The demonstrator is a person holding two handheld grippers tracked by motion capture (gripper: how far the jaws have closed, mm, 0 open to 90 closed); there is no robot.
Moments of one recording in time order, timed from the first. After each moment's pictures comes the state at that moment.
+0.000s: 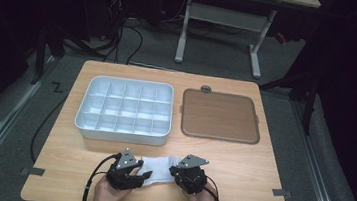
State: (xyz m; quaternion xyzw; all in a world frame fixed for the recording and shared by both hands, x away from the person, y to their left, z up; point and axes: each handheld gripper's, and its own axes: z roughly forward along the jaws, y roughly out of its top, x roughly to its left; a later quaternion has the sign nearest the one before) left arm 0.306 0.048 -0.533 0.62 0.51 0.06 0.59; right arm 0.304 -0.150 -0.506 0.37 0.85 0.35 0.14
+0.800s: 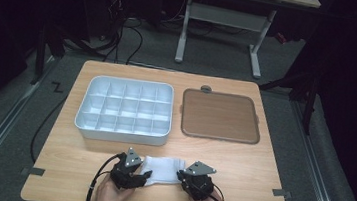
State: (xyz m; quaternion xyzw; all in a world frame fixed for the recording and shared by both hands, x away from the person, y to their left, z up) left arm 0.310 0.037 -0.536 0.63 0.54 0.10 0.54; right arm 0.289 -0.169 -0.518 0.40 0.84 0.34 0.17
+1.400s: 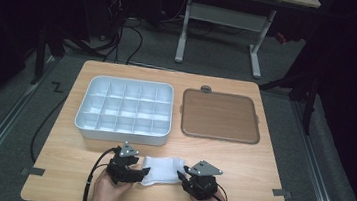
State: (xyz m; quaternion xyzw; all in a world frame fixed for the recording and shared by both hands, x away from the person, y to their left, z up) left arm 0.327 0.049 -0.521 0.61 0.58 0.06 0.54; right arm 0.285 -0.176 -0.505 0.40 0.82 0.36 0.19
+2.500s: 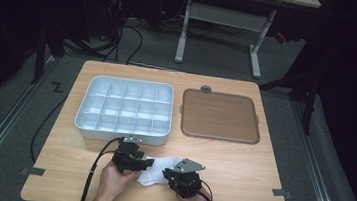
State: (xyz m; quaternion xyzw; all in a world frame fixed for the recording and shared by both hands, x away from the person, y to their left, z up) left arm 0.358 0.040 -0.522 0.59 0.61 0.01 0.52; right arm 0.294 -0.137 -0.512 0.37 0.84 0.38 0.14
